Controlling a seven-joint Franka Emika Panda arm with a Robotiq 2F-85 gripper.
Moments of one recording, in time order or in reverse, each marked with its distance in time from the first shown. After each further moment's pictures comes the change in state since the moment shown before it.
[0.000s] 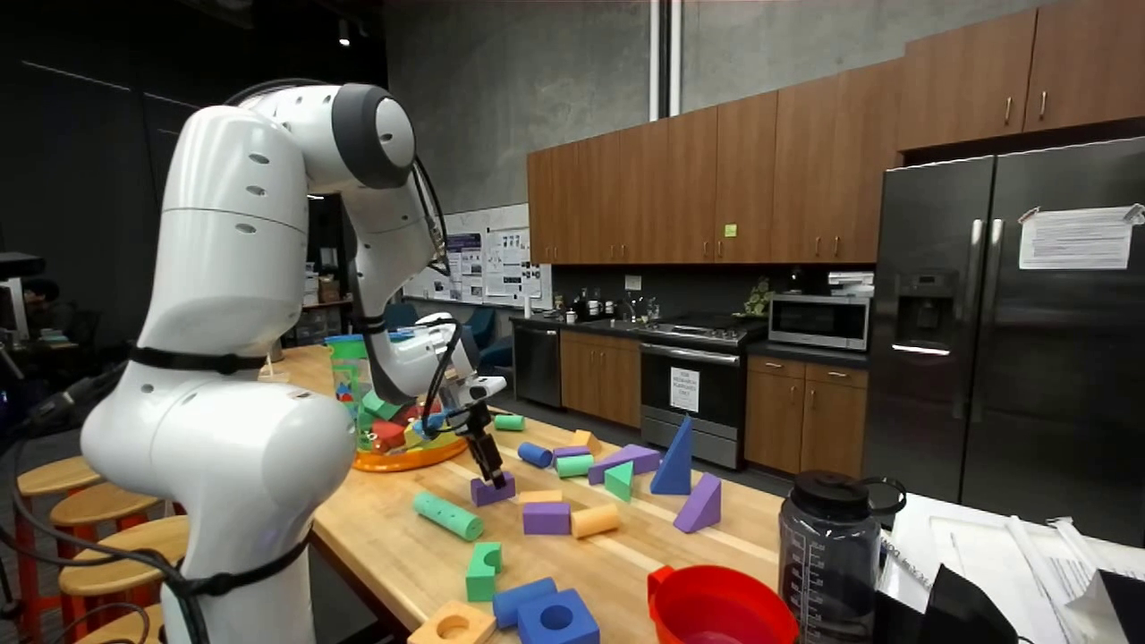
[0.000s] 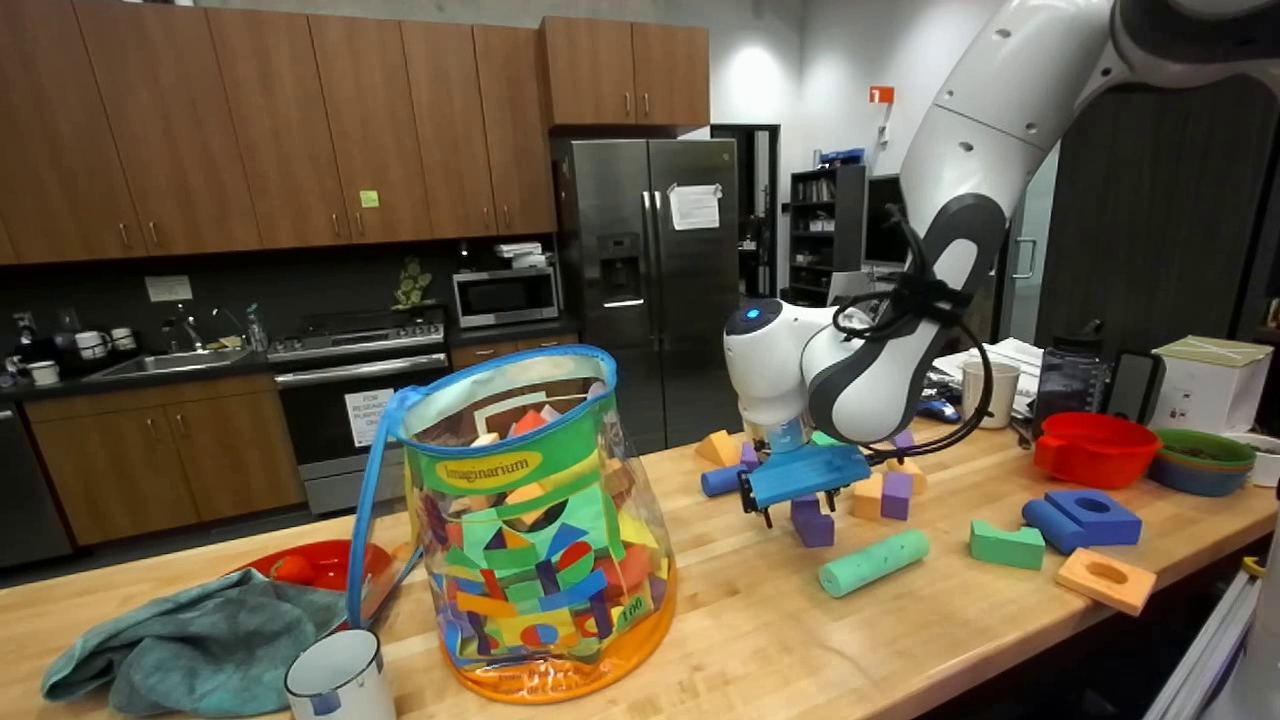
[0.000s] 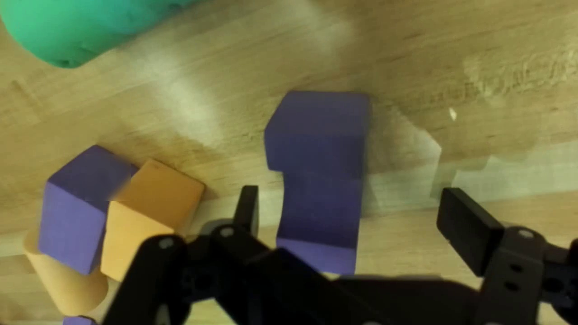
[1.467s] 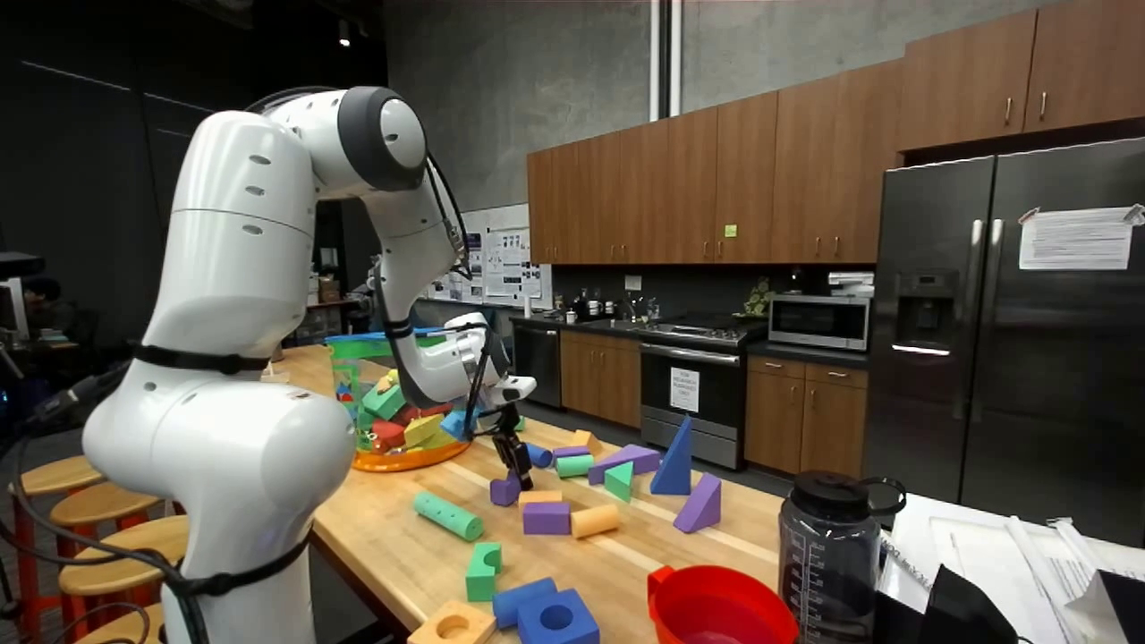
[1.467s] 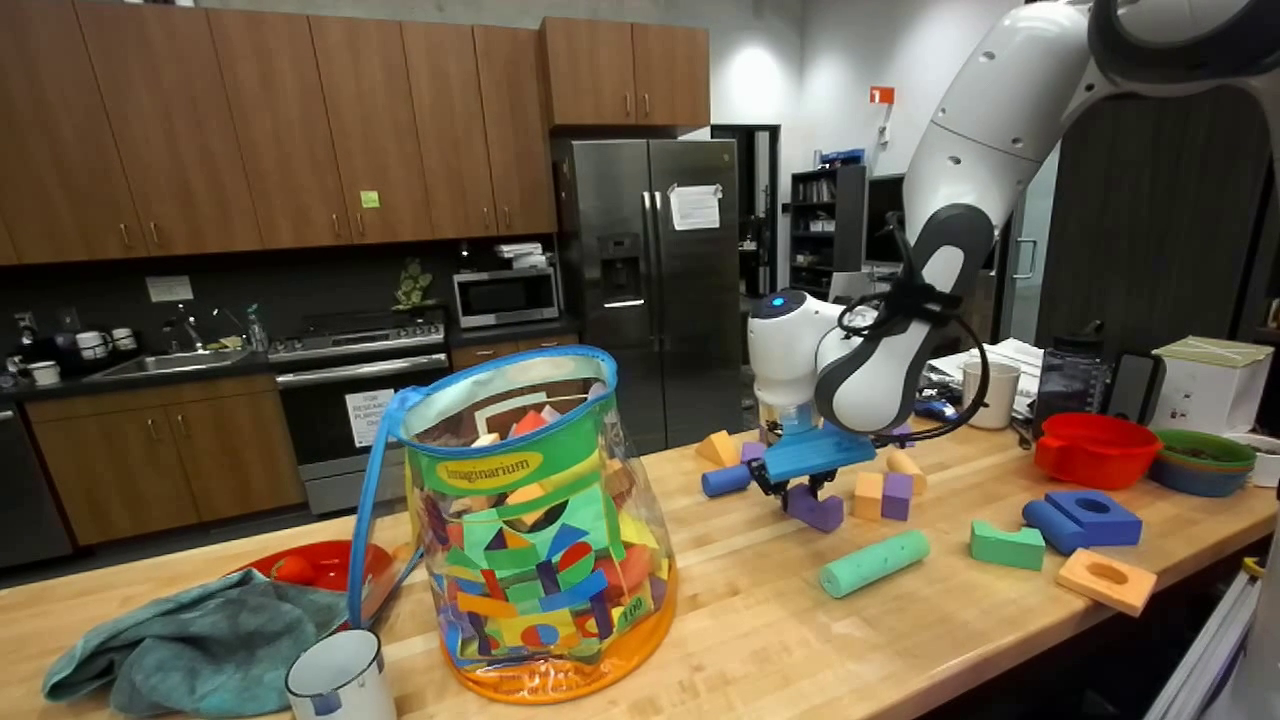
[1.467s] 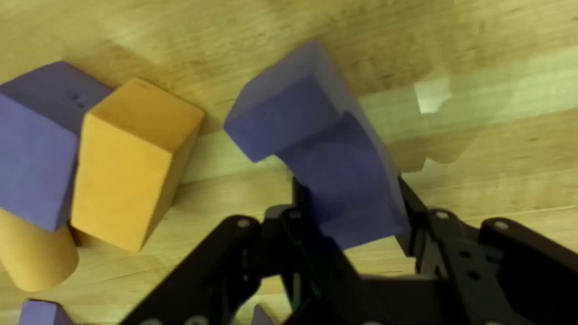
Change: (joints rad) arm -0.010 0.024 -0.119 0.012 0.031 0.137 -0.167
